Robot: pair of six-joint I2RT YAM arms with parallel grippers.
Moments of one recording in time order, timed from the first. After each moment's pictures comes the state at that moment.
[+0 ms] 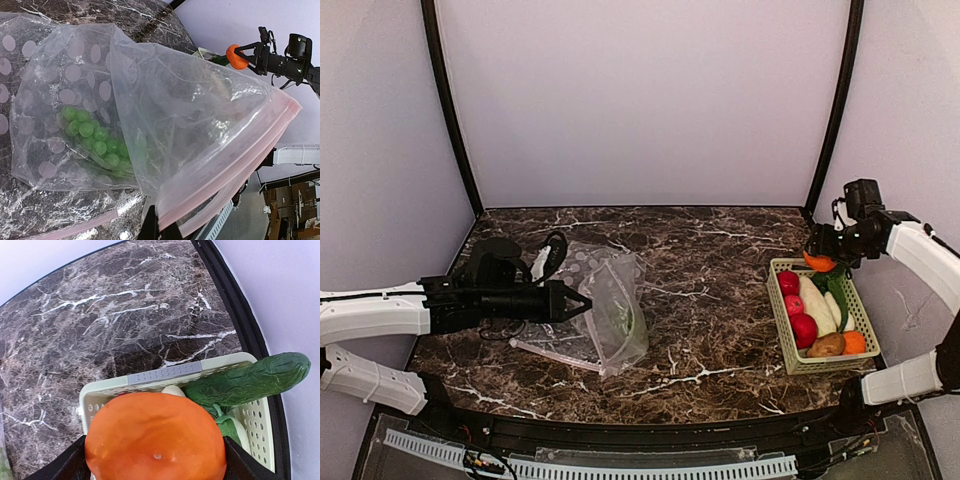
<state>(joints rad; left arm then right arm) -0.83 1.10 0.66 -0.07 0.23 -0.74 0.02 1.25 1.00 -0.65 0.05 0.27</state>
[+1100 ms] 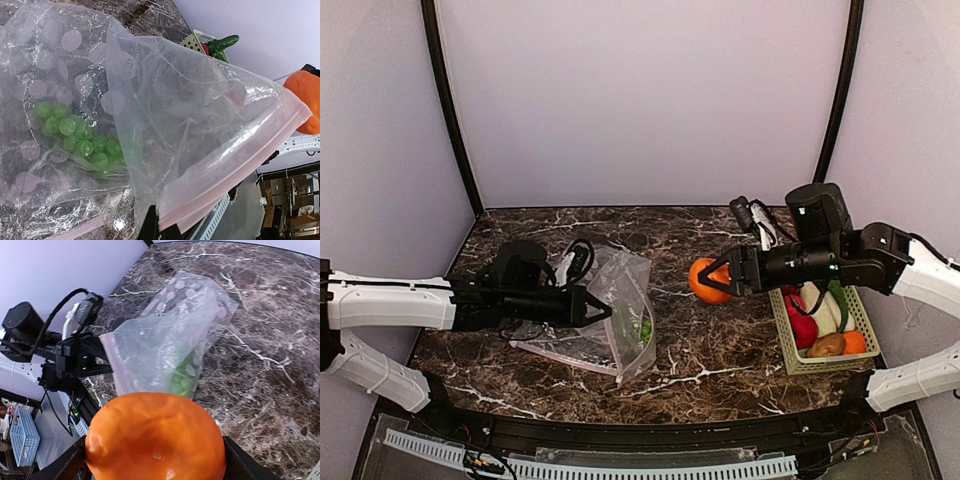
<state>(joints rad) -0.88 1.26 0.70 0.02 0.28 -0.76 0.87 1.05 1.04 -0.58 -0.19 0.53</state>
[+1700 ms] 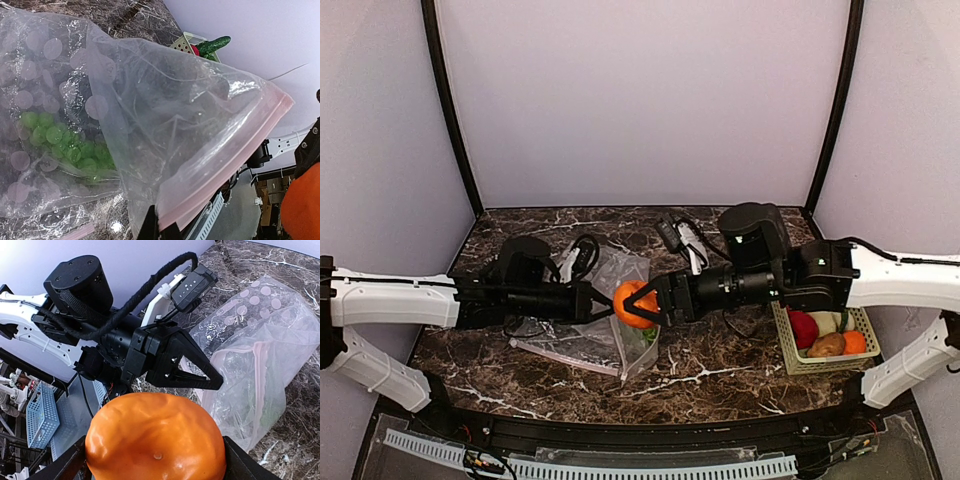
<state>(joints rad) -0.89 1.29 0.73 0.05 0.29 -0.77 1.19 1.30 1.11 -0.28 -0.13 0.58</state>
